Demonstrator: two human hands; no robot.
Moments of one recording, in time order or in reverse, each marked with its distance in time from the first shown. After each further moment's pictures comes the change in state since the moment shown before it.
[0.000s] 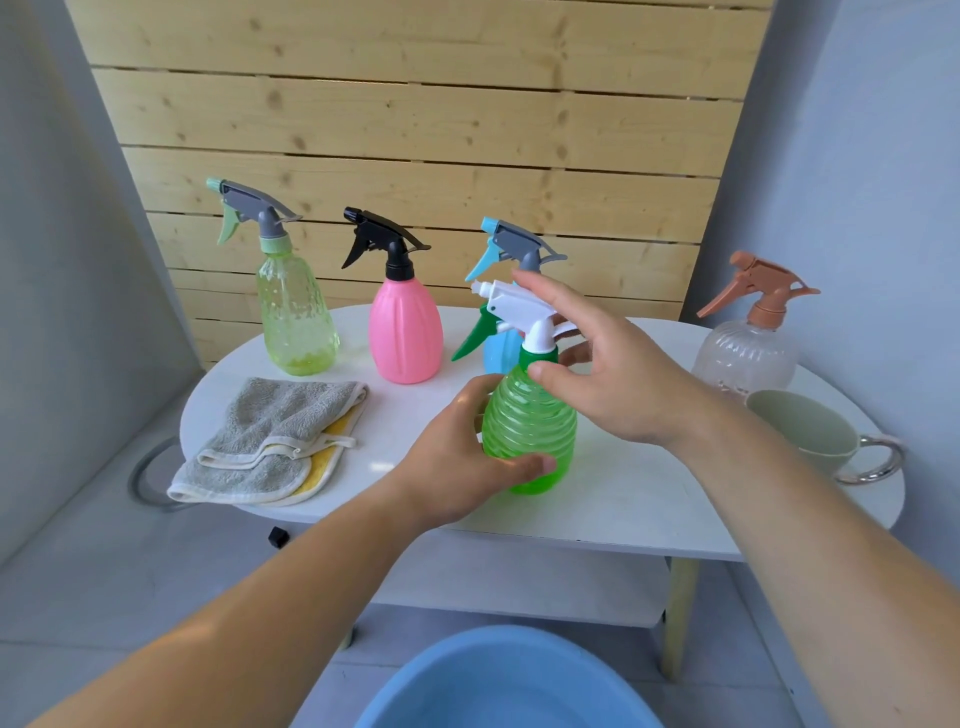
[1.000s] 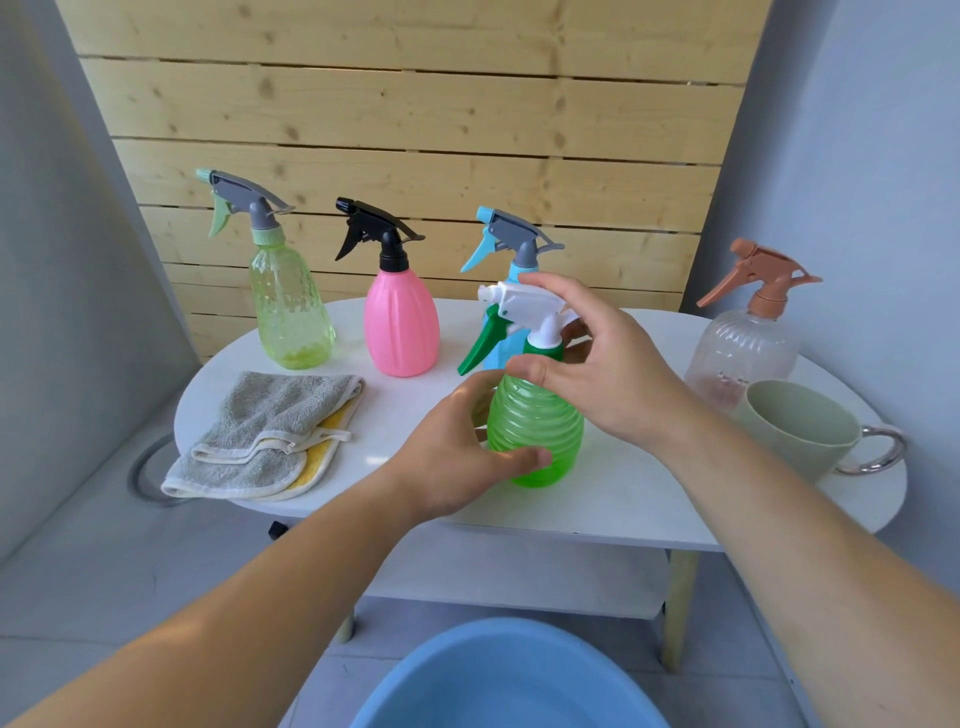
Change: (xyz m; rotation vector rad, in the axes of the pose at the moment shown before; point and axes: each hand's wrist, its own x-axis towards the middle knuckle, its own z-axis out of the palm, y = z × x) left_hand 0.001 0.002 0.000 -0.020 -0.047 0.015; right_hand -0.004 0.008 0.010 0.097 0.143 0.051
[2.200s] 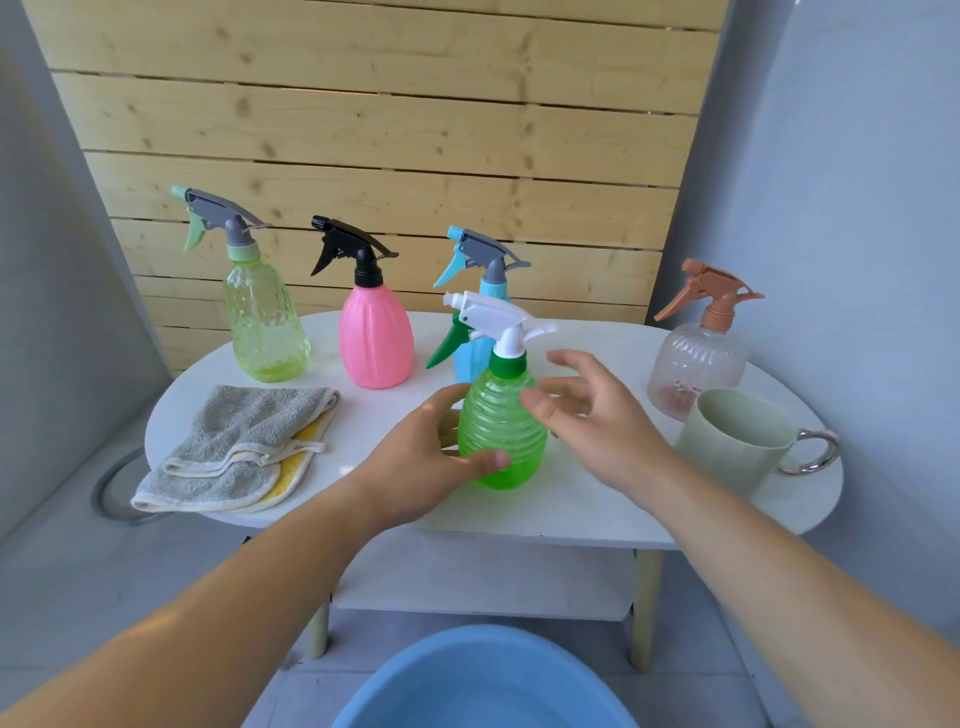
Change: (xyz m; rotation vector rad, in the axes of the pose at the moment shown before) left_hand -0.002 -0.003 -0.005 -0.027 -0.032 -0.028; right_hand -0.040 0.023 -0.004 0.140 0.029 0.385
